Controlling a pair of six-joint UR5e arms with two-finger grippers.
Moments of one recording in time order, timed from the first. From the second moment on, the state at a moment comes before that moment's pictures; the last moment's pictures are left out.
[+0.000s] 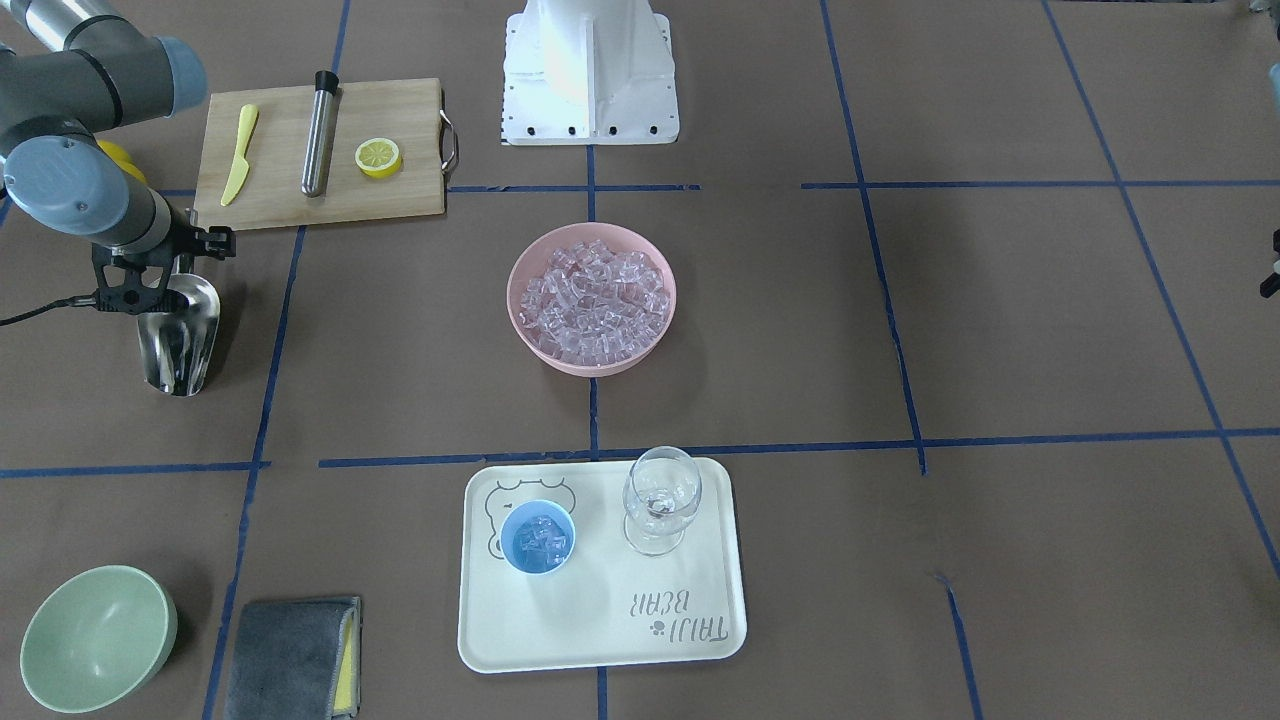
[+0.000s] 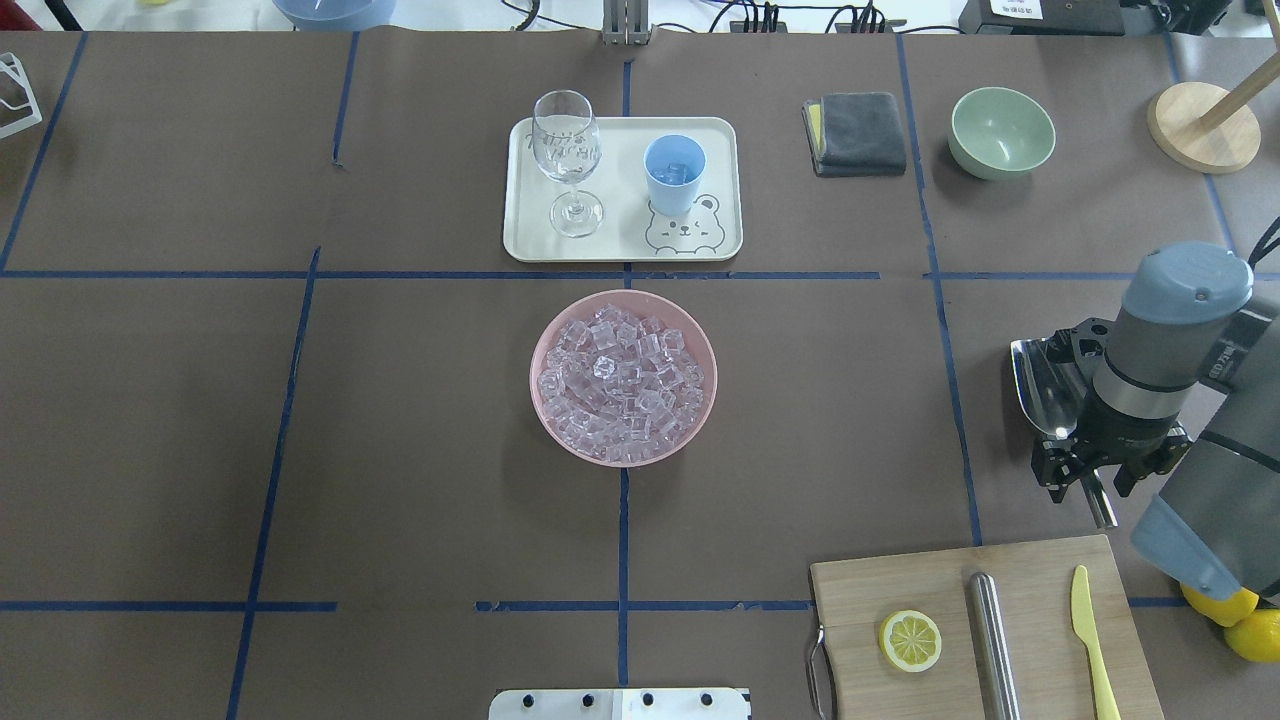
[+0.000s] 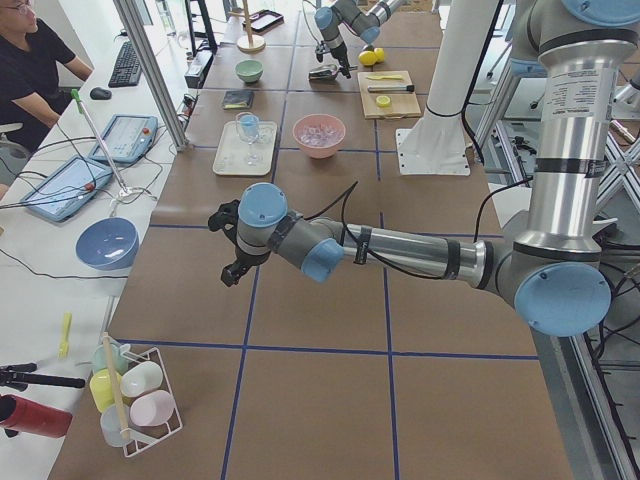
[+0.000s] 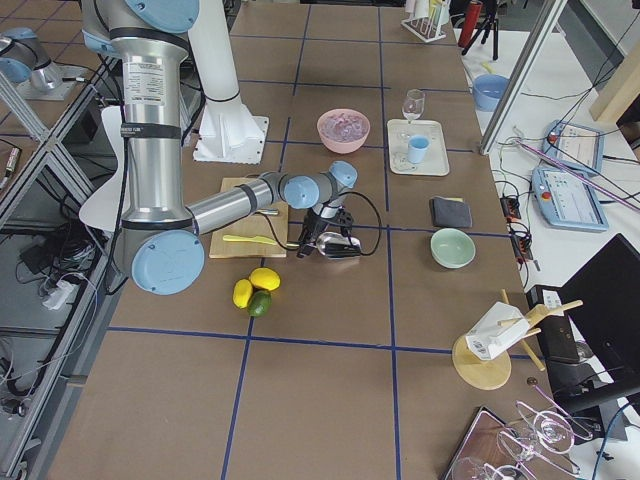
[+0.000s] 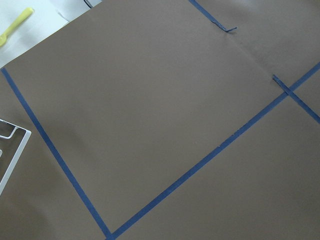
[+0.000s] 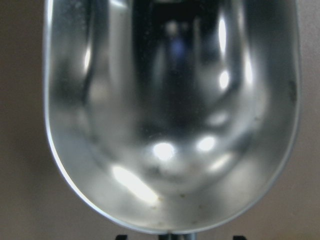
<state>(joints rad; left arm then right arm) -1.46 -1.60 -1.66 -2.03 -2.41 0.18 0.75 -1.57 1.85 -1.72 2.23 0.71</state>
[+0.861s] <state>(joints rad) -1.47 -1.60 -1.66 -2.02 -2.38 0.18 1.09 -1.56 2.04 -1.72 2.24 0.63</state>
